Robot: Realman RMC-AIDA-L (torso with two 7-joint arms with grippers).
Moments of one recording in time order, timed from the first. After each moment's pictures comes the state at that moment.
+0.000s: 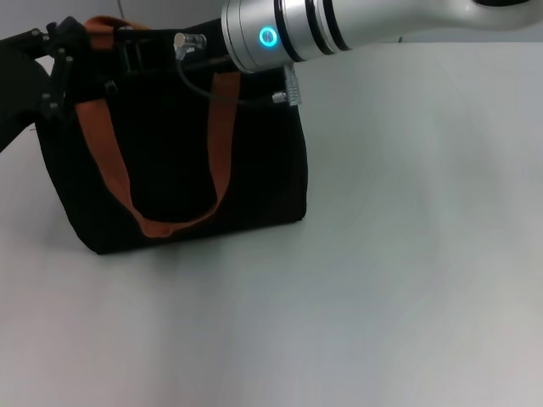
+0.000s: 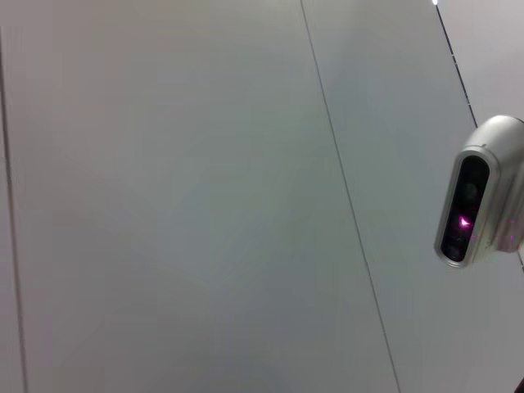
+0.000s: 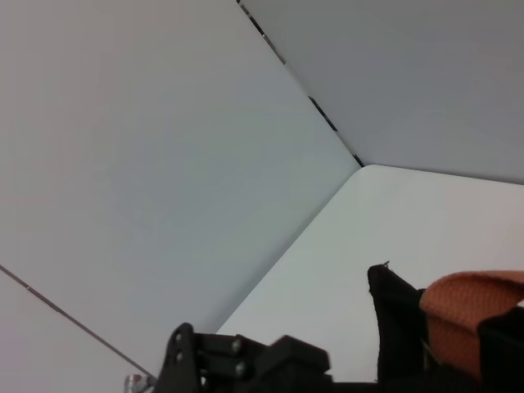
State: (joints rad) left arm -0.45 -2.07 0.44 0.39 1.49 1.62 -0.62; right arm 1.18 2.09 -1.58 -0.45 -1.42 -0.89 2.32
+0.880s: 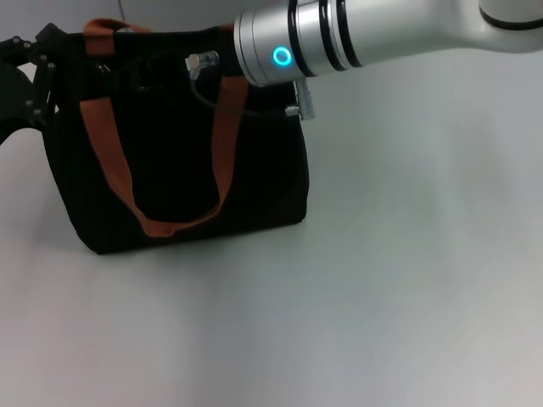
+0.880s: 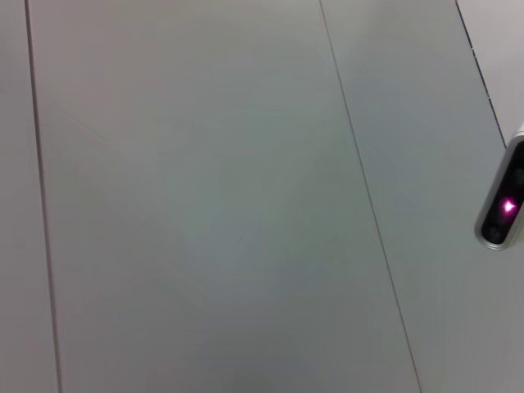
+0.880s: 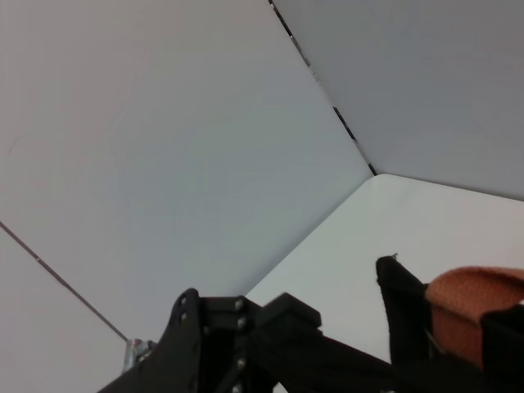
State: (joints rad) left arm -0.42 -2.06 0.42 0.40 1.49 1.62 -0.61; right arm 1.07 2.09 -1.64 -0.59 -1.43 -0.87 2.26
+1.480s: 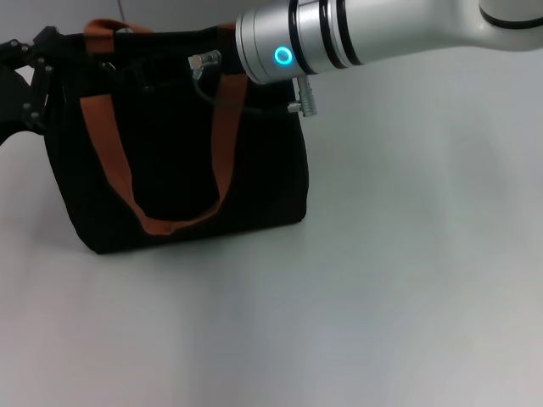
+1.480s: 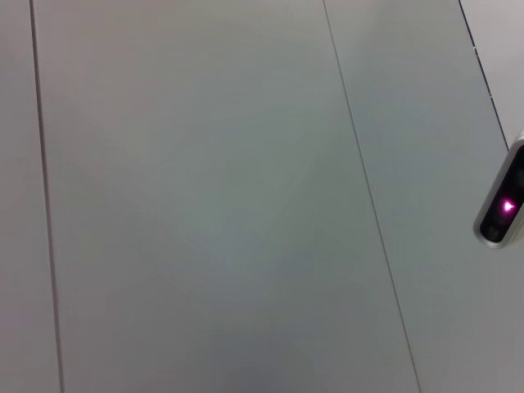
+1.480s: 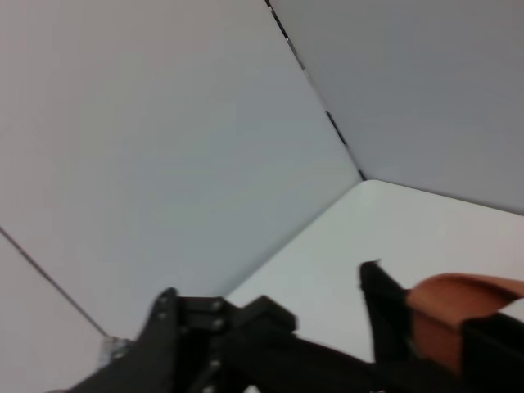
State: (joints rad) left arm -0.42 -2.06 0.42 0.40 1.49 1.62 -0.62; right arm 1.08 2.09 -1.64 -0.58 -1.45 -0.85 2.23
